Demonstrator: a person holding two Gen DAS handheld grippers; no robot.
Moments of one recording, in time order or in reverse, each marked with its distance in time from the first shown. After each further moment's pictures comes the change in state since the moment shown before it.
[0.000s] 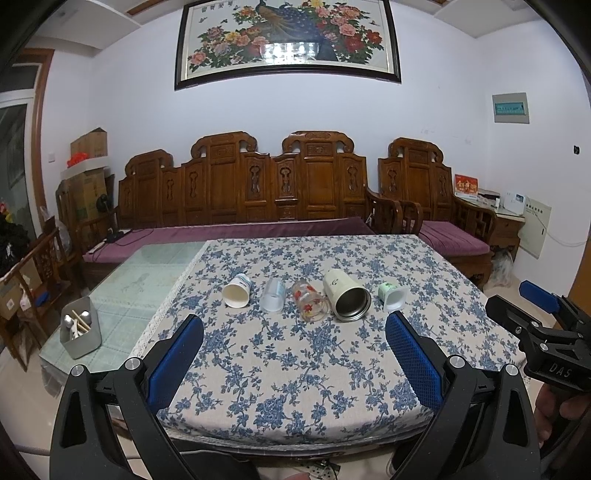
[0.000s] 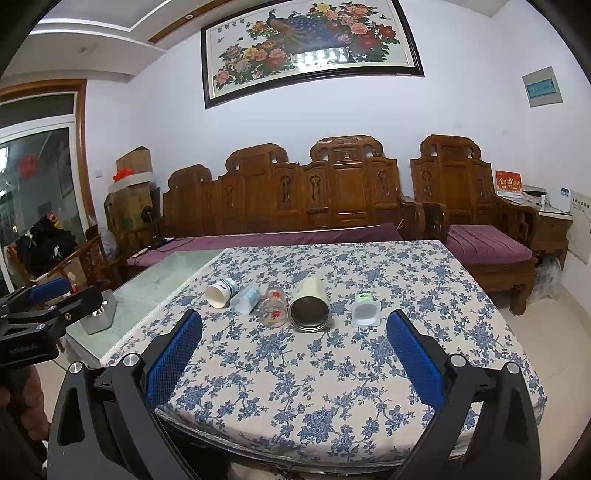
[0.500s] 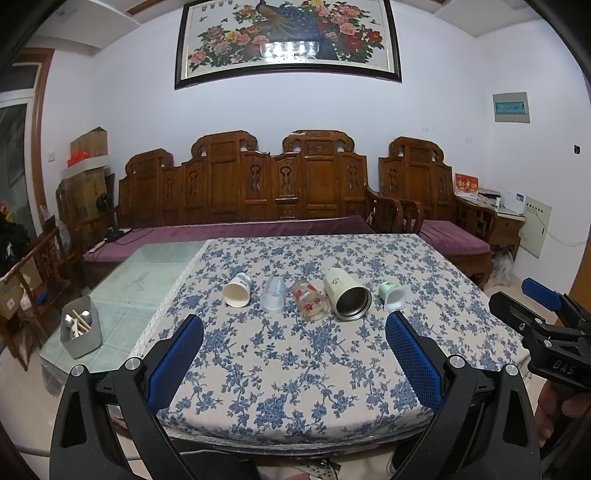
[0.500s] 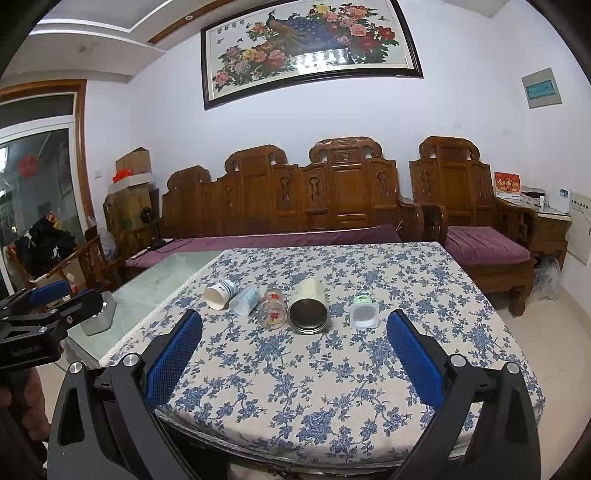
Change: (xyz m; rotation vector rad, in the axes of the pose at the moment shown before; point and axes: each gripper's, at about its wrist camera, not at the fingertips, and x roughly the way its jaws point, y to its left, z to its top) left arm 0.001 0.000 0.001 0.000 0.004 0.000; right arm -0.001 0.000 0.002 -0.002 -0.001 -0.002
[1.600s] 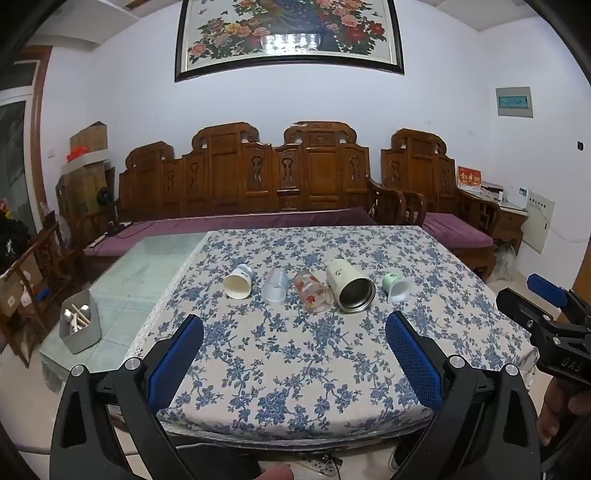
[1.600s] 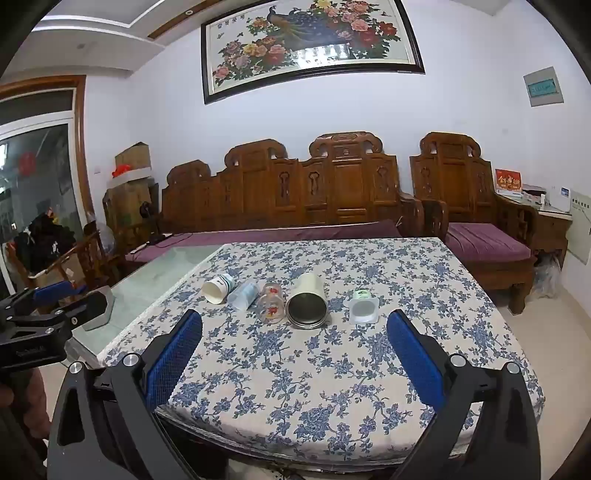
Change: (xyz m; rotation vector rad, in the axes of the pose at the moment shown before) left arm 0.011 0.003 -0.010 0.006 0.030 0.014; right arm 0.004 -0.003 -0.004 -0.010 0.026 -0.003
